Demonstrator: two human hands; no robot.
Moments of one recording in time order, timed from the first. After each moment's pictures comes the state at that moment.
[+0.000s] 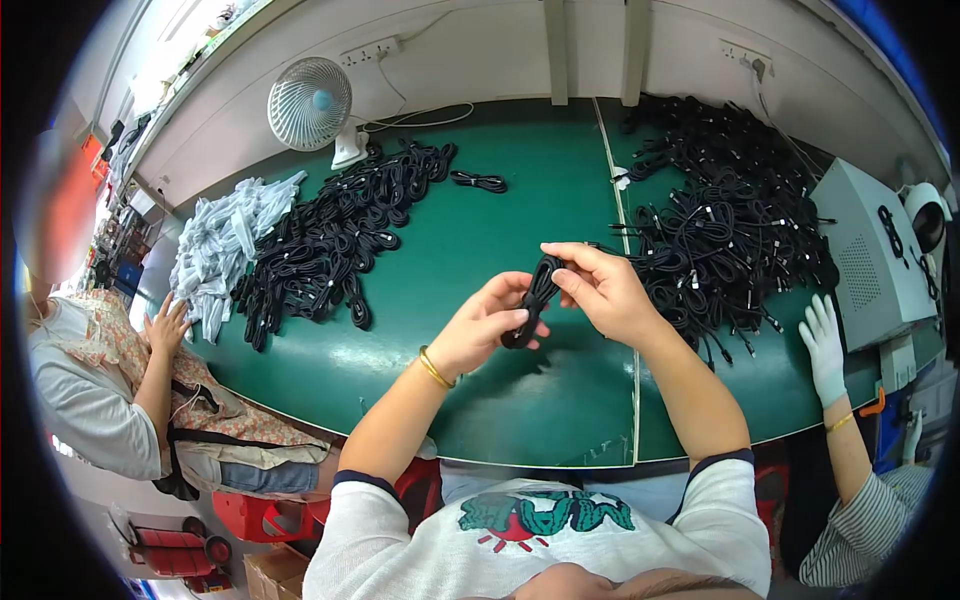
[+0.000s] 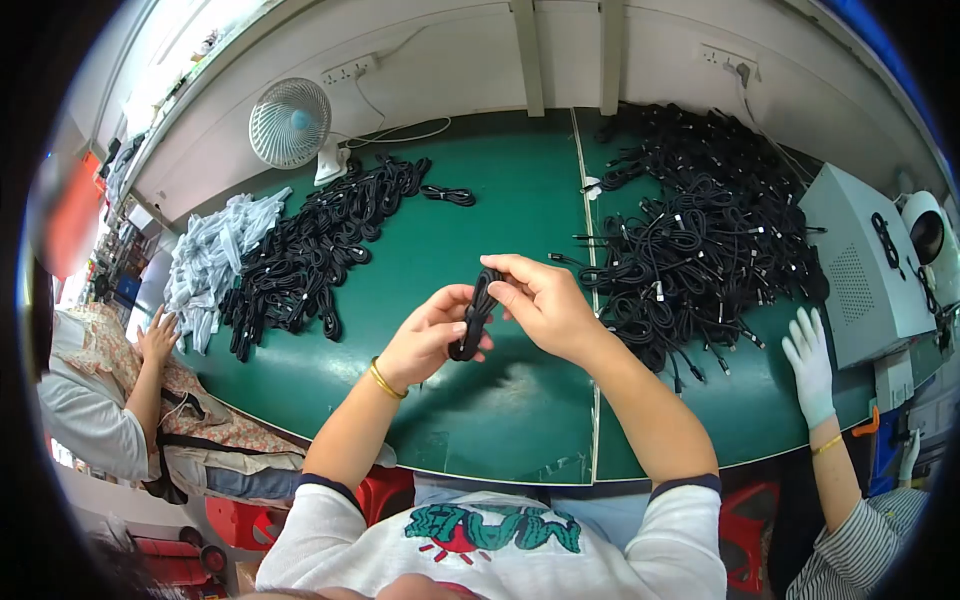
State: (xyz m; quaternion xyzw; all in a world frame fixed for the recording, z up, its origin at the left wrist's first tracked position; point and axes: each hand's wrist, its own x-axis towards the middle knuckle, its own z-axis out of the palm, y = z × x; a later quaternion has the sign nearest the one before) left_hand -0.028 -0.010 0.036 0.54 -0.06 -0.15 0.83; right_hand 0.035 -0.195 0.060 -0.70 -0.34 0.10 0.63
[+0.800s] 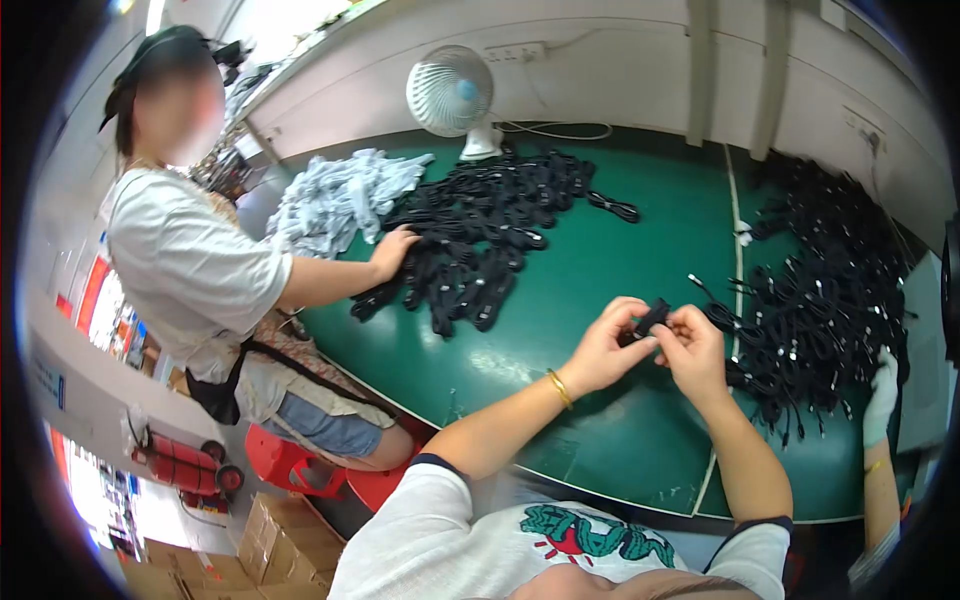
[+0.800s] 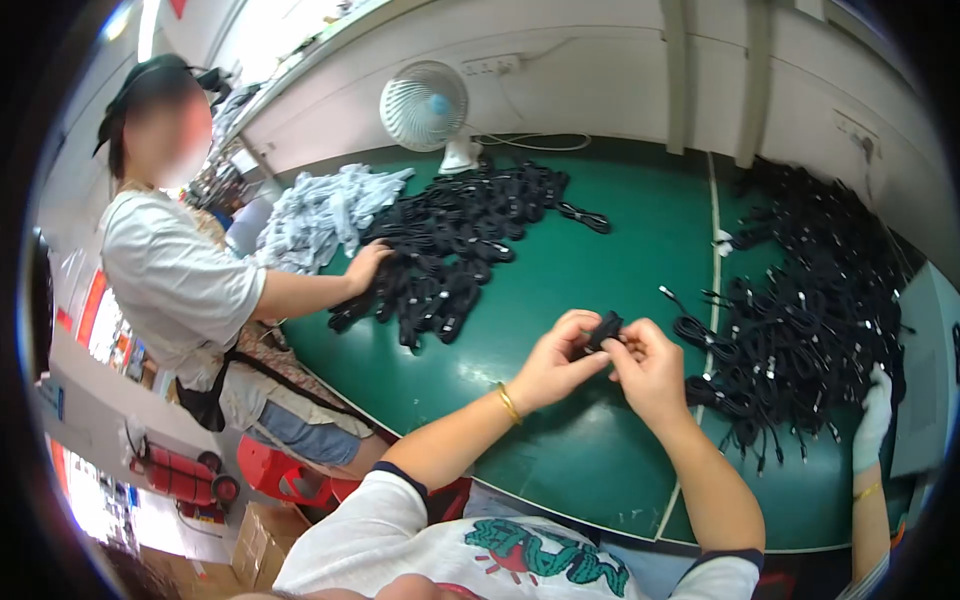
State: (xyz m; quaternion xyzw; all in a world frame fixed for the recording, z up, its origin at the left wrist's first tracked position) left_hand -0.016 -0.013 -0.011 0.71 -0.12 0.12 0.68; right_hand 0.022 -0.157 0.023 -0.66 -0.20 0.11 0.71
